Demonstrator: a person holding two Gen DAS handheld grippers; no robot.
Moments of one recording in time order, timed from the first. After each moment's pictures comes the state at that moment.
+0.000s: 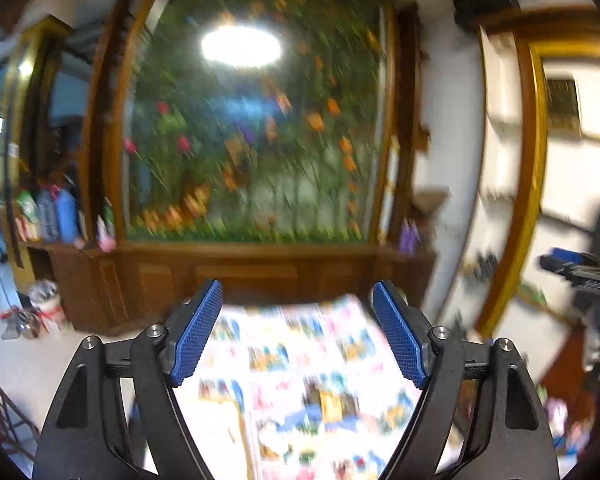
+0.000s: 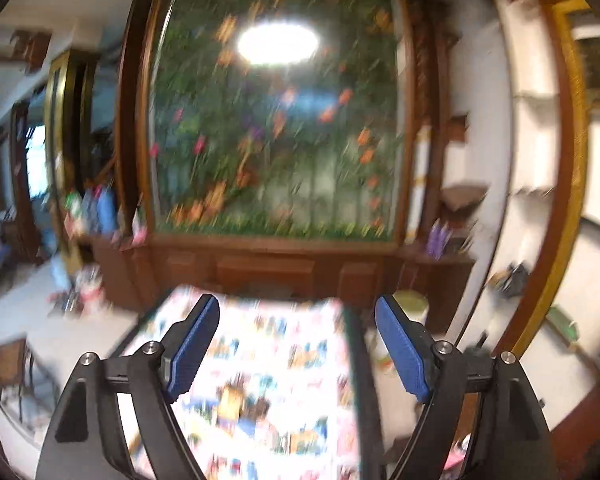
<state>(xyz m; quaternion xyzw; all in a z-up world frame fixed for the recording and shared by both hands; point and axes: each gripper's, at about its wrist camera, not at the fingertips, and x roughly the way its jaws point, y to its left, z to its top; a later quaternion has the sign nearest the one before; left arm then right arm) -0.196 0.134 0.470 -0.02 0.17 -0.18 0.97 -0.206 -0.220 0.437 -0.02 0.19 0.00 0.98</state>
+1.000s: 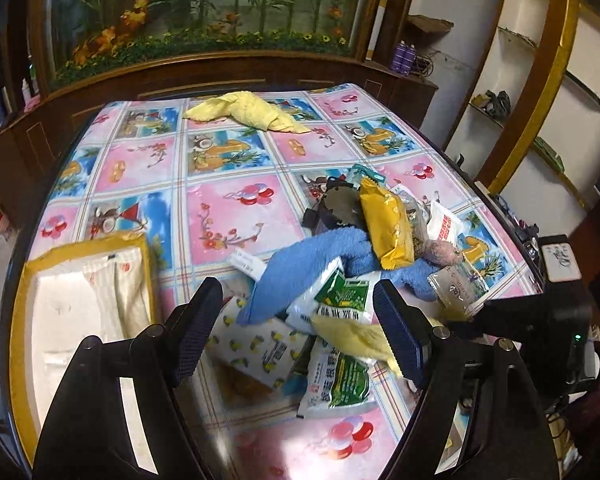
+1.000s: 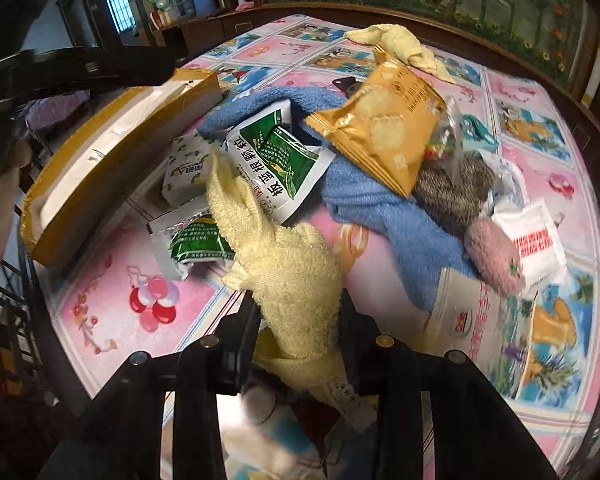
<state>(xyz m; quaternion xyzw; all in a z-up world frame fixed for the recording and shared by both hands) -0.014 0.055 0.106 0.03 0.41 -0.24 0.88 -0.050 -0.127 0.004 -0.06 0.47 0.22 0.85</state>
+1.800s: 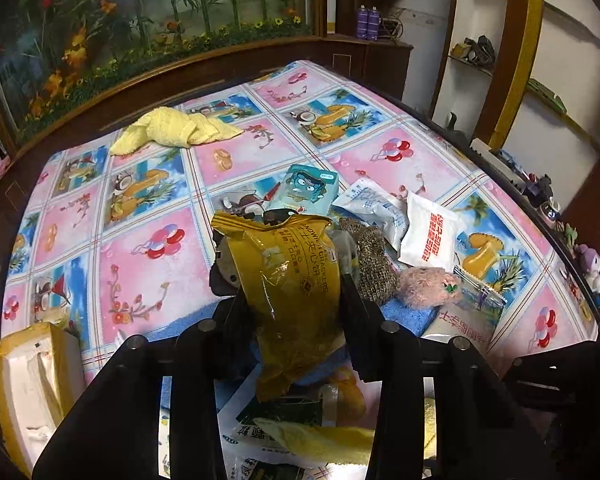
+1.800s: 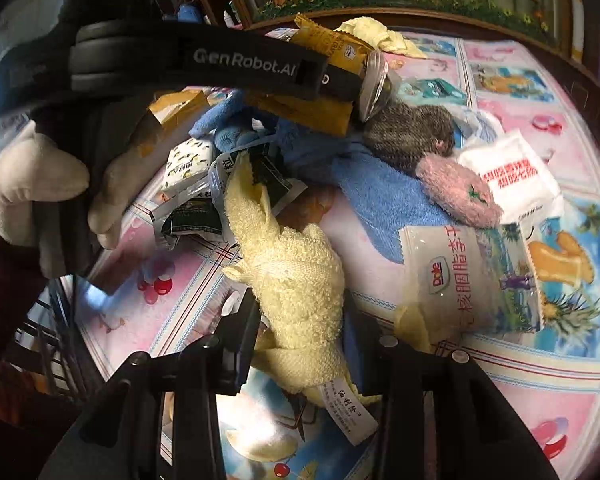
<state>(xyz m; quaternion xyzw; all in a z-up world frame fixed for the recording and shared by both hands) 0.021 -0.057 0.071 0.12 0.40 -0.26 0.87 -0.071 -0.156 -0.001 -0.01 0.46 0.23 0.86</state>
